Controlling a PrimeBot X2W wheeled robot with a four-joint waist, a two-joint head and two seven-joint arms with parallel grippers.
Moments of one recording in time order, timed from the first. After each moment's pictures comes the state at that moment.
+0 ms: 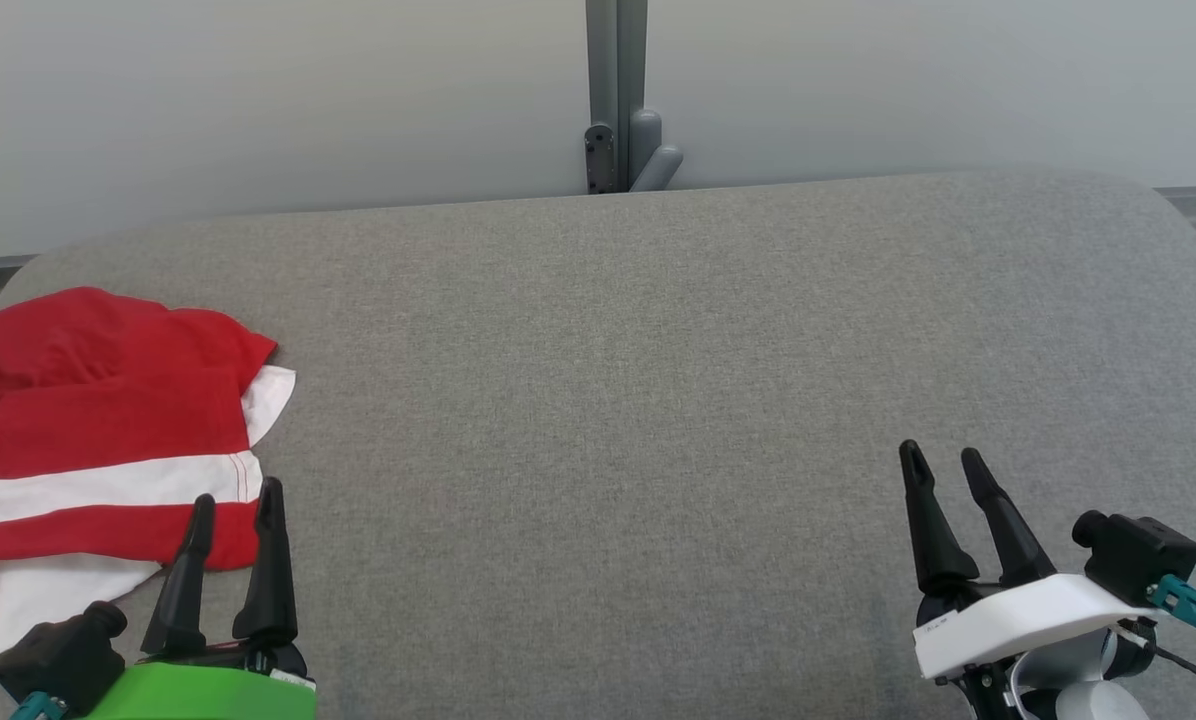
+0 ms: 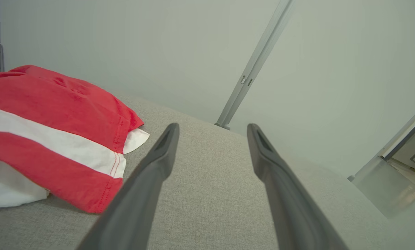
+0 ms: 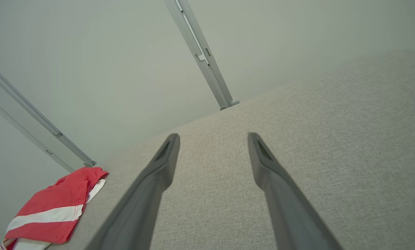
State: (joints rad) left arm 0.07 0.14 -0.04 0.02 -0.64 -0.13 -0.18; right arm 0.04 -0.04 0.06 0.01 0.51 0.13 -0.09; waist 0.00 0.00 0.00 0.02
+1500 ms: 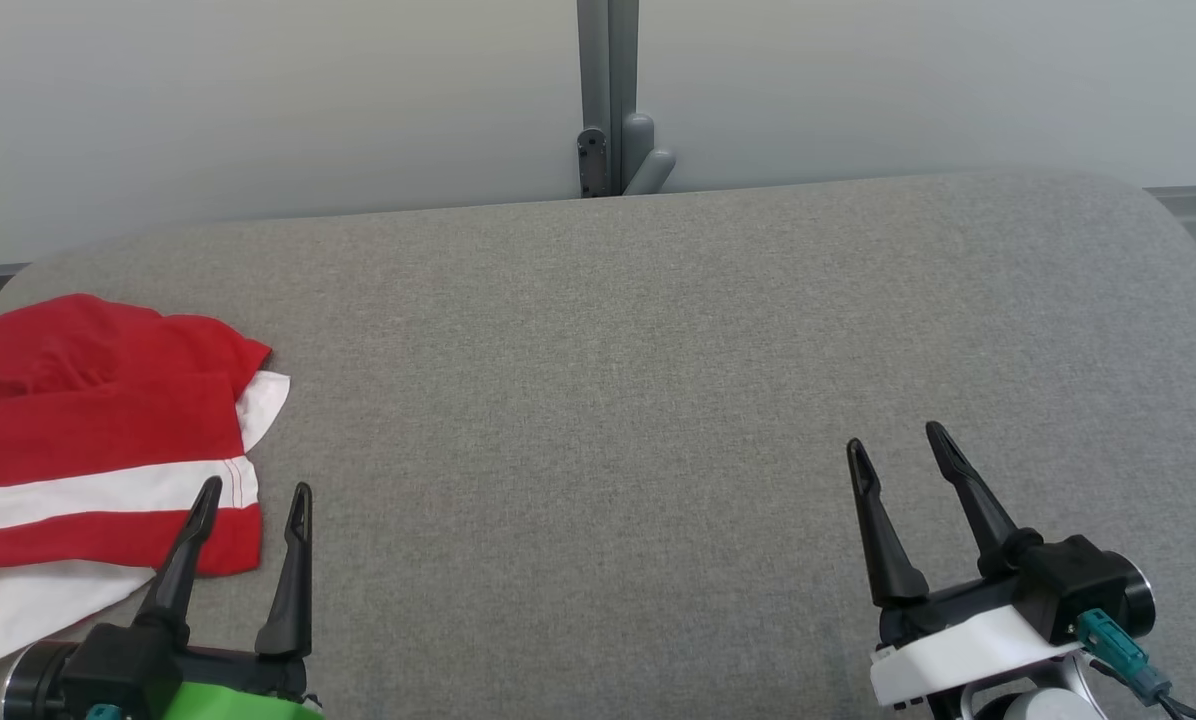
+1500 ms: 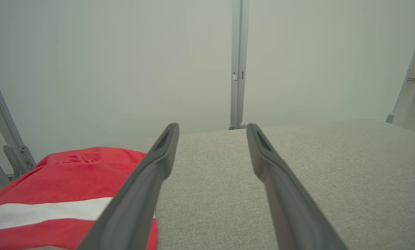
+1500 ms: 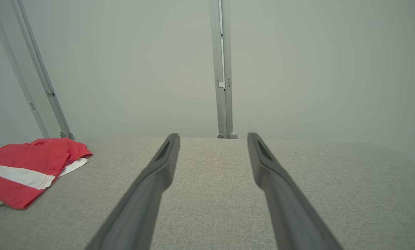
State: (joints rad) left arm 0.09 0.20 -0.06 -0.04 -0.24 -0.13 -0.25; right arm 0.04 -0.05 0.14 -0.04 0.13 0.13 -0.23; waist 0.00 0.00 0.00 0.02
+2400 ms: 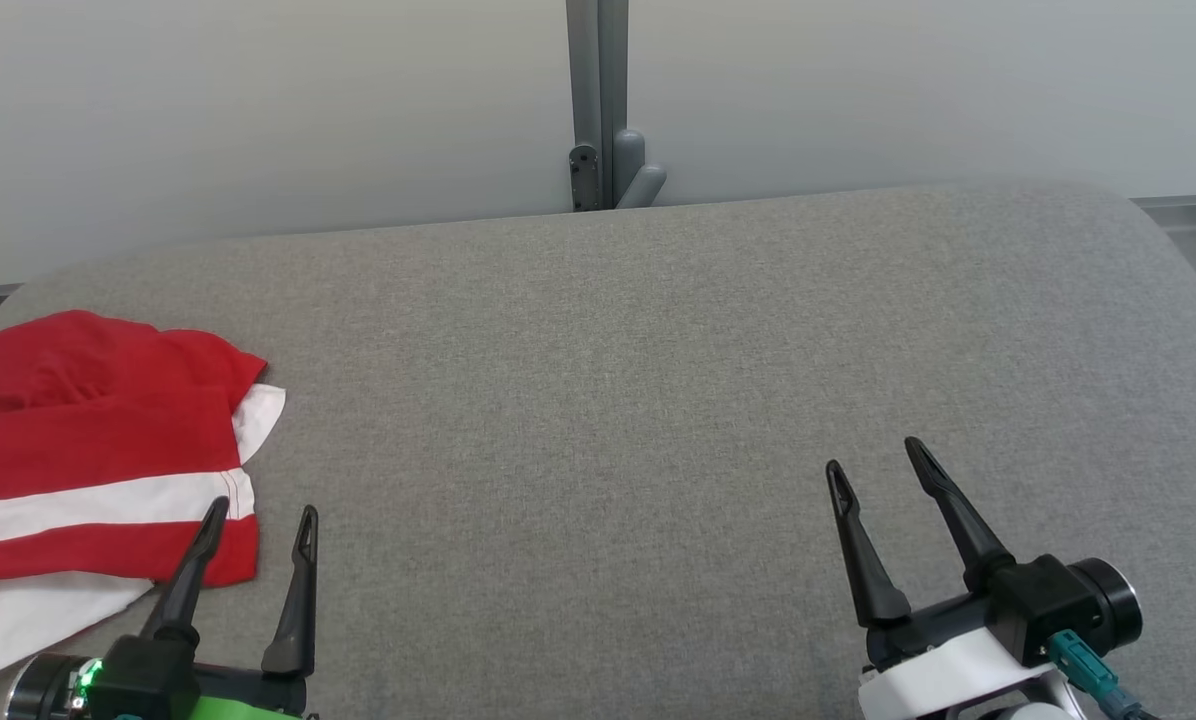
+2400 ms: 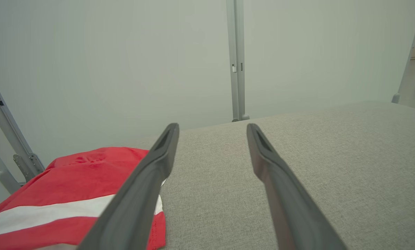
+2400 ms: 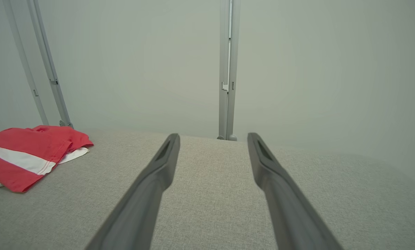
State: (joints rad) left arm 0.11 0.20 -0.06 0.00 -0.15 -0.13 -0.26; right arm 0.06 -0.05 0.16 -0.03 0.04 0.13 -0.26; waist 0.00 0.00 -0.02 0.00
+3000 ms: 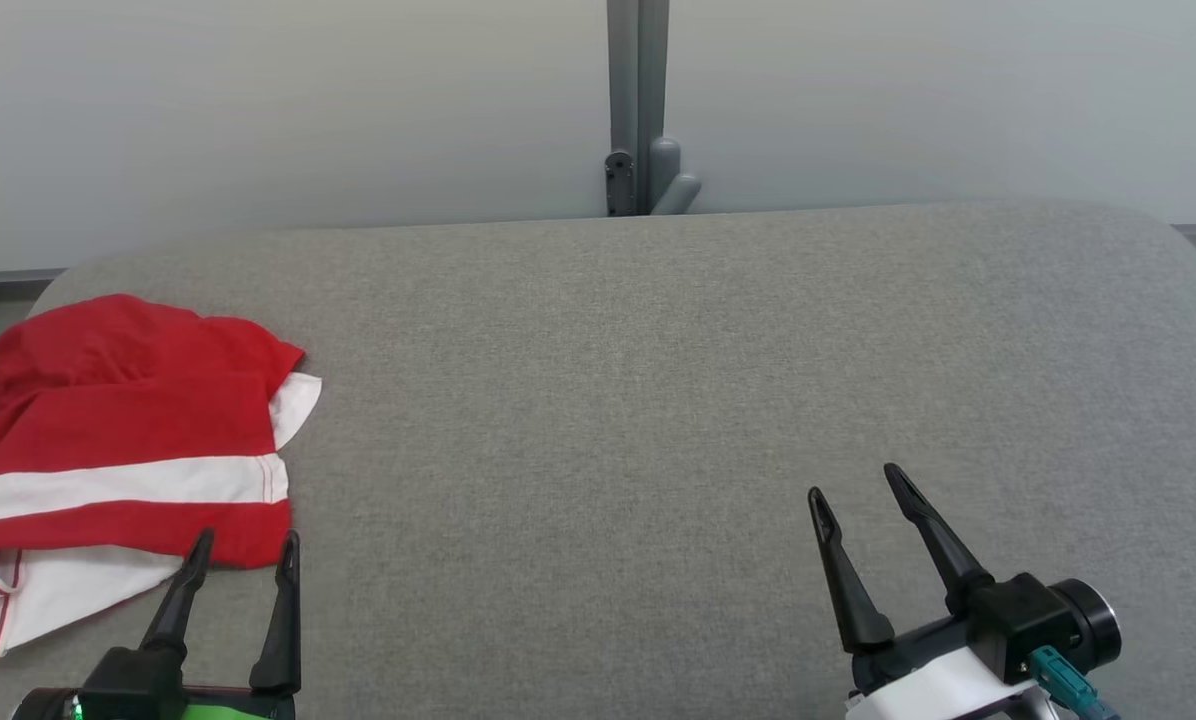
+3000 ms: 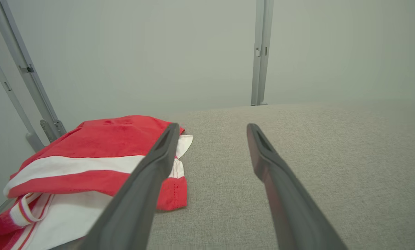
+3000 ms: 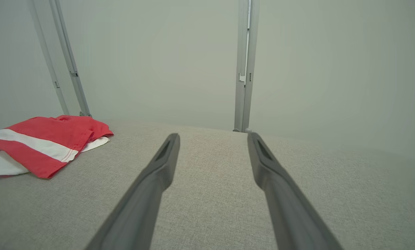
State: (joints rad) left arm 0.11 0.17 -0.02 0.09 -0.17 -0.13 -0.26; right arm 0.08 -0.05 0.19 0.00 0.05 0.13 -0.26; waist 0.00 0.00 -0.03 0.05
